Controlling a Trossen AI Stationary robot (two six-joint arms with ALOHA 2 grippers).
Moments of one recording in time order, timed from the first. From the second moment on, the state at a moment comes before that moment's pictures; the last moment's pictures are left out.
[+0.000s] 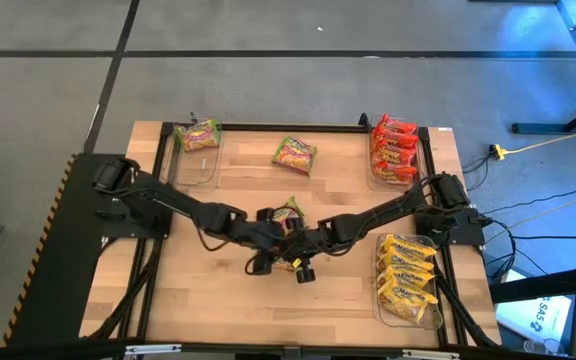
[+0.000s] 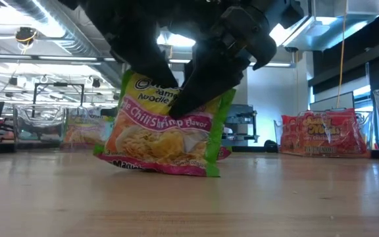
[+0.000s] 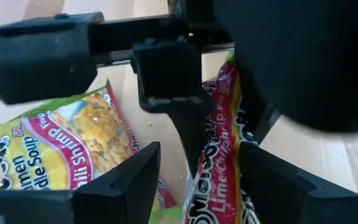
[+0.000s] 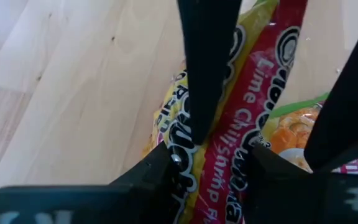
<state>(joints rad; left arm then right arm) -0.27 1.65 1.02 -0.19 -0.16 -0.23 0.26 1.95 1.28 -0.18 0.04 -0.01</state>
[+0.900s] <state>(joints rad) -0.24 1.67 1.08 -0.36 -0.04 -0.28 0.25 1.95 1.28 -0.17 0.05 -0.02</state>
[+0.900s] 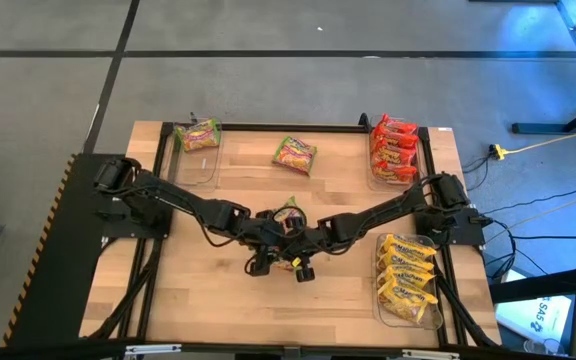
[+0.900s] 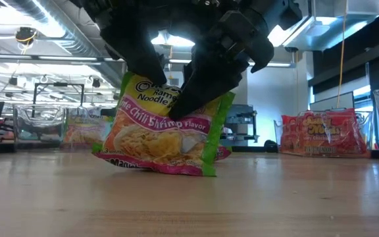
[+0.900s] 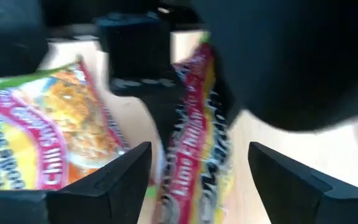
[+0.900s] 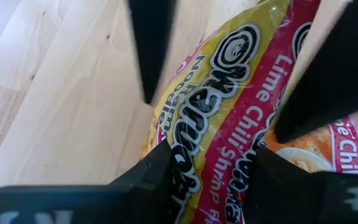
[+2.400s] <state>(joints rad) -0.22 1.64 1.08 -0.48 -0.03 -0.30 0.25 1.95 1.35 -0.17 0.17 -0.07</state>
